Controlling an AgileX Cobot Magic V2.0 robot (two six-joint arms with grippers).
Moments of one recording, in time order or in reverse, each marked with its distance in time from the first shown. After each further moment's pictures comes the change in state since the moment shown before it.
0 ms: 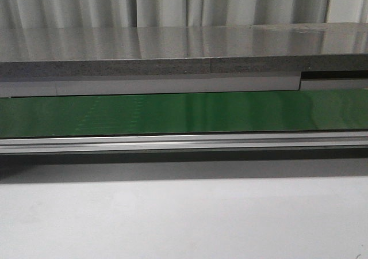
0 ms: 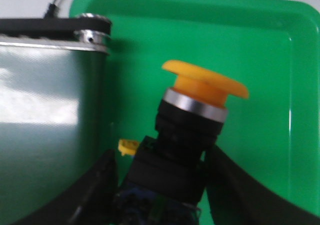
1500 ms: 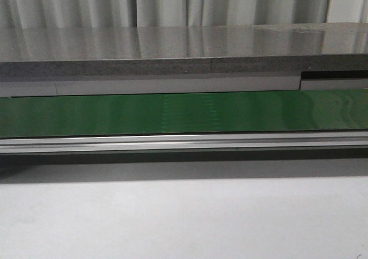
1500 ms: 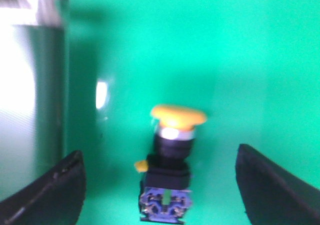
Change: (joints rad) left arm 0.000 0.000 0.000 0.000 0.000 0.000; right arm -0.069 0.134 -0.046 0.092 -0.007 -0.096
